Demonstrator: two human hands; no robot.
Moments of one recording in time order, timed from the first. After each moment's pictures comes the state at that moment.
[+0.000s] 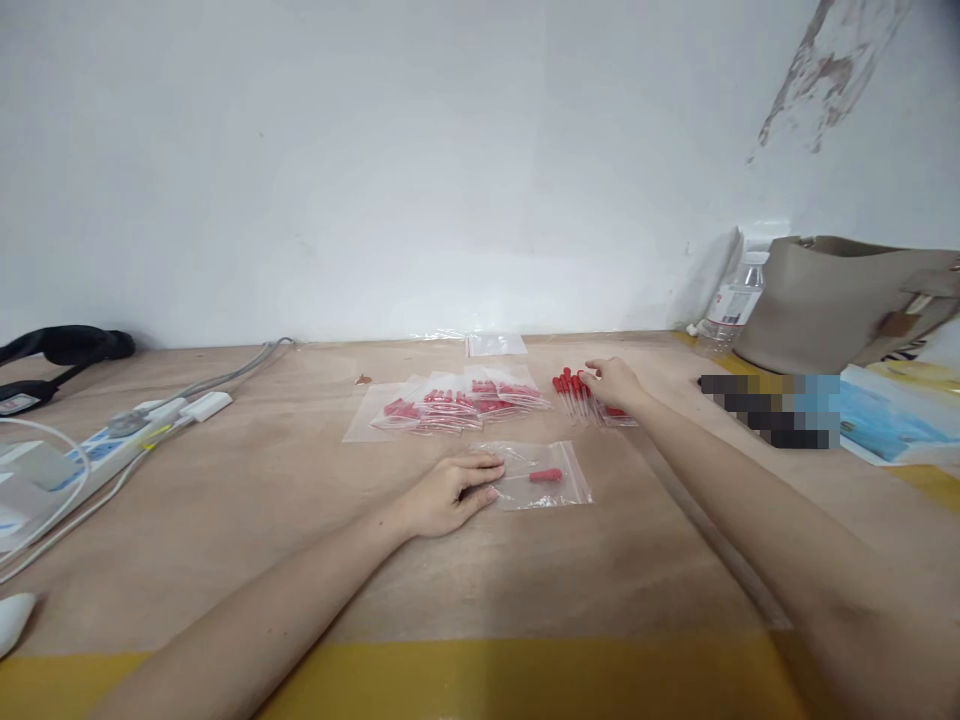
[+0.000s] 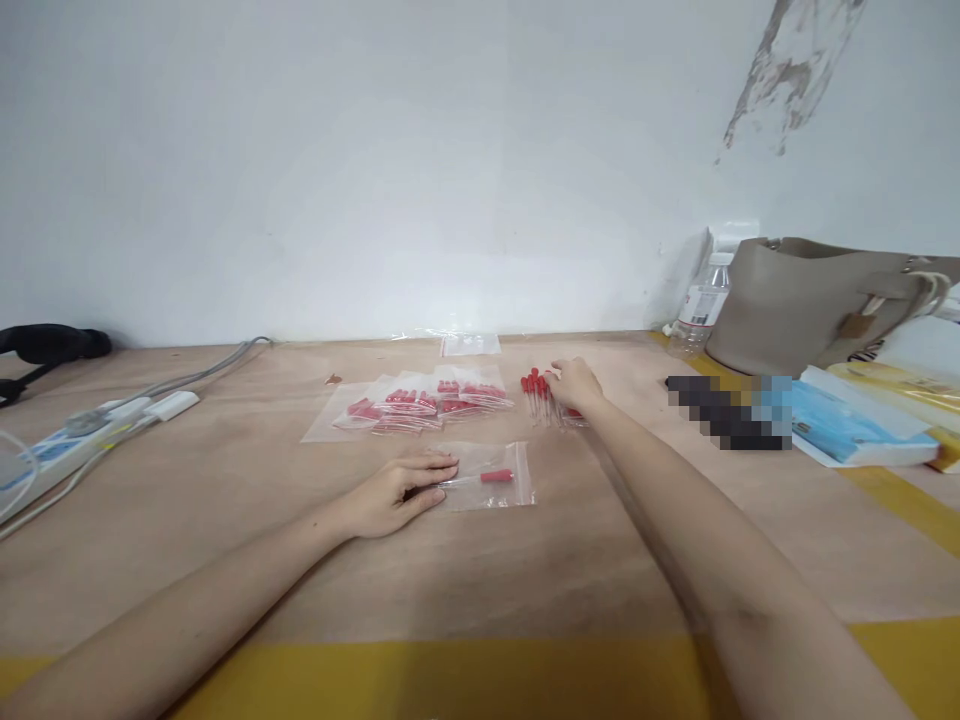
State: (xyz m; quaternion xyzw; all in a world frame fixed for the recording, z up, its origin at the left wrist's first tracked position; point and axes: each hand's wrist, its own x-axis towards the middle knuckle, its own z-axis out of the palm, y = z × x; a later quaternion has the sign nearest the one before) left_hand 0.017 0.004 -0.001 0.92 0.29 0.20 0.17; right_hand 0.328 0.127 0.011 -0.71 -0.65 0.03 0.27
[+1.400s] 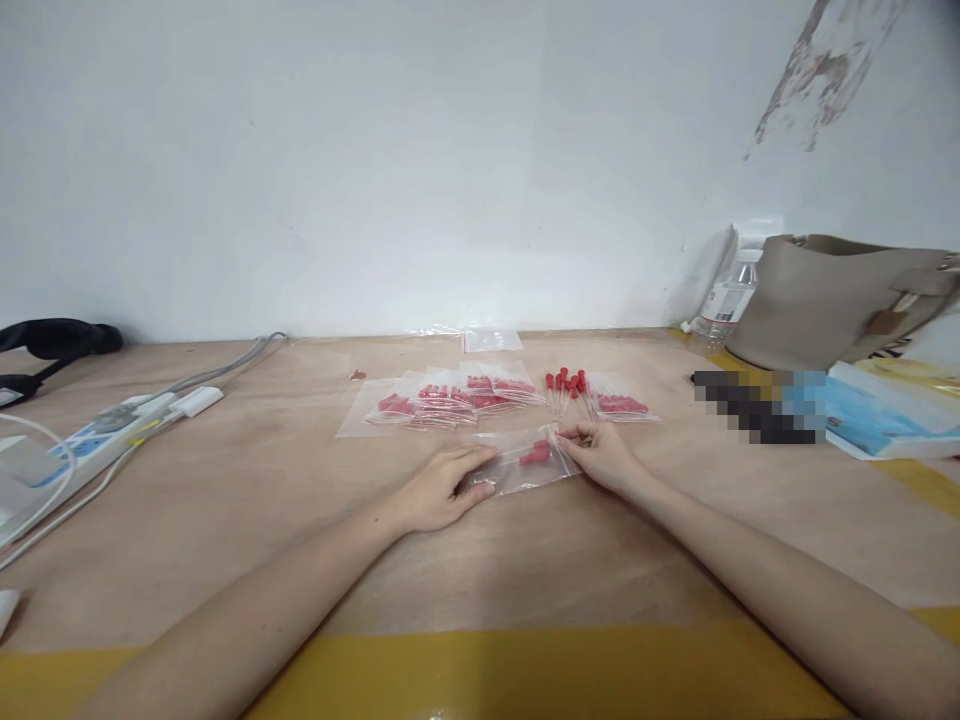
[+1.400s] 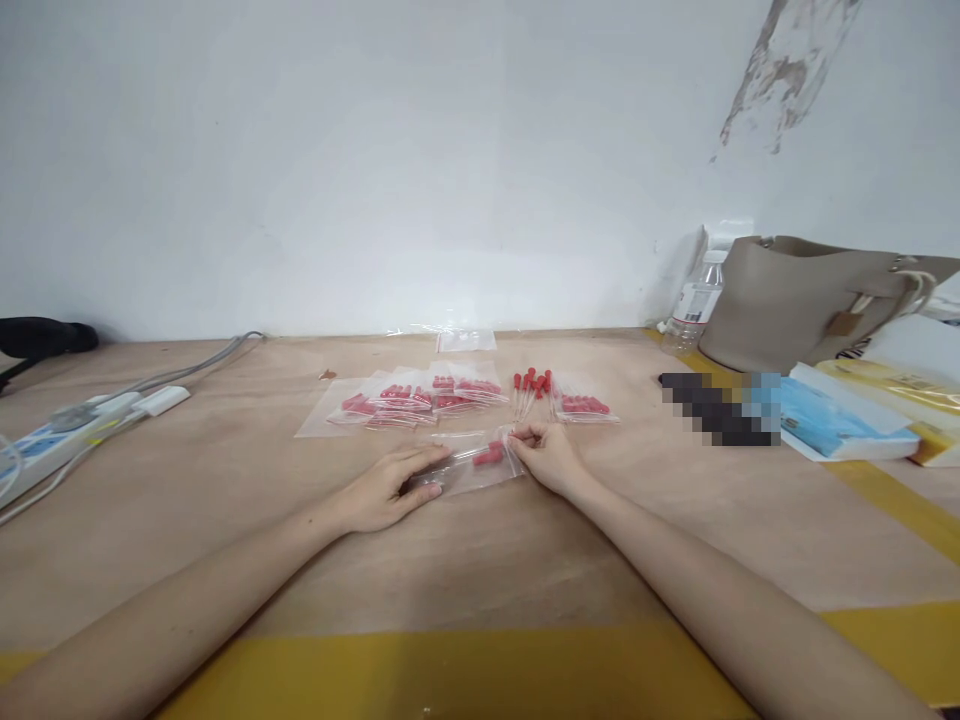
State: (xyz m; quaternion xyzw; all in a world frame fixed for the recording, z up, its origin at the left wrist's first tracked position) left_hand 0.020 0.002 0.002 0.92 0.31 0.21 0.15; right_hand 0.279 0.022 -0.024 -0.57 -0.64 0.33 0.40
